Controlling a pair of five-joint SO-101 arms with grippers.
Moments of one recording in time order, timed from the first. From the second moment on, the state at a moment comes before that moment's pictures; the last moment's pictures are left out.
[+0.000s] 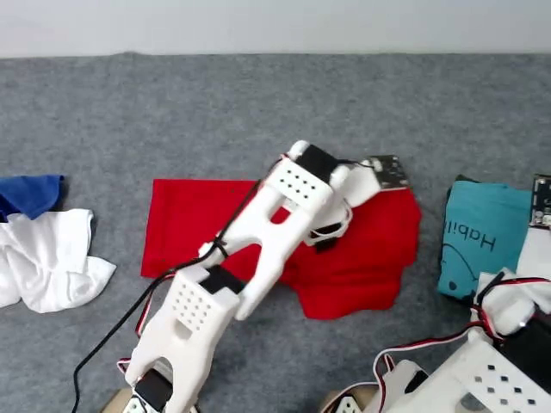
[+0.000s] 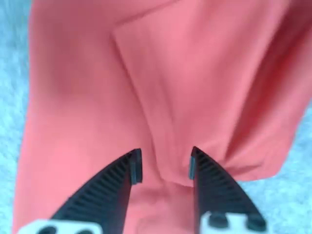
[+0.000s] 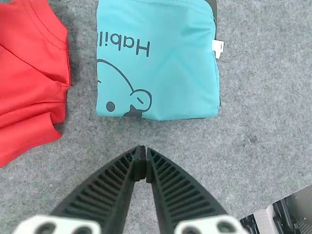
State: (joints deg) left arm 35.2 44.3 -42.3 97.9 -25.3; right arm 40.9 -54.7 17.8 100.5 28.7
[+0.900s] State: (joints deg) left arm 45.0 48.1 -46.3 98.9 -19.2; right arm 40.9 -54.8 17.8 100.6 28.7
